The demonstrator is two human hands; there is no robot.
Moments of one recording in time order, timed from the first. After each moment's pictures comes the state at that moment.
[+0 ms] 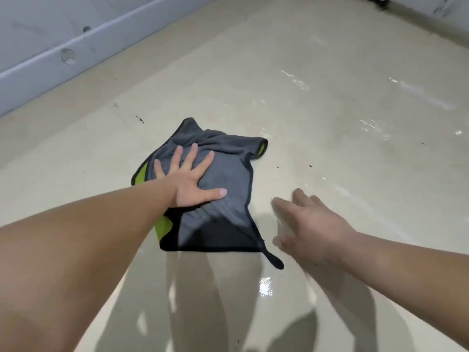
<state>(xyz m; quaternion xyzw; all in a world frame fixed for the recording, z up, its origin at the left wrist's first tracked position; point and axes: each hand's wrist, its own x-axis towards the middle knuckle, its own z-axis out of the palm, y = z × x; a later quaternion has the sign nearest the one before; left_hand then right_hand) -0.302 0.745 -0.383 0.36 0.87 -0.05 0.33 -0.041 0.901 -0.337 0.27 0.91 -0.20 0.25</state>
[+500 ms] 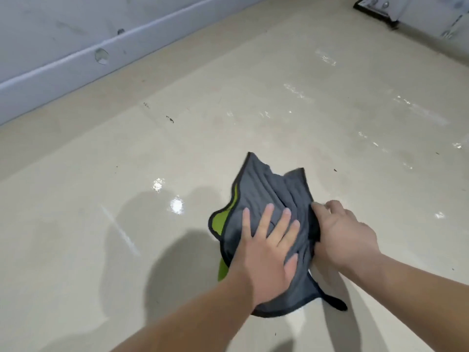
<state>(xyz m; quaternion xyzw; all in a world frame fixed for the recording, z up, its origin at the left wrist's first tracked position) -0.130 0.705 -0.418 0.60 0.79 0.00 0.13 -0.047 0.856 -0.336 0.37 0.90 -0.06 0.24</state>
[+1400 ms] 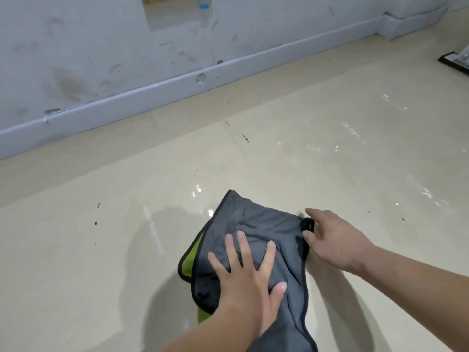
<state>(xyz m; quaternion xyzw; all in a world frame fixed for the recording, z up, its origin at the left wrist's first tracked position) -0.163 0.598 -0.379 0.31 0.90 -0.07 0.30 -0.151 0.804 -0.315 0.25 0.92 -0.23 0.21</state>
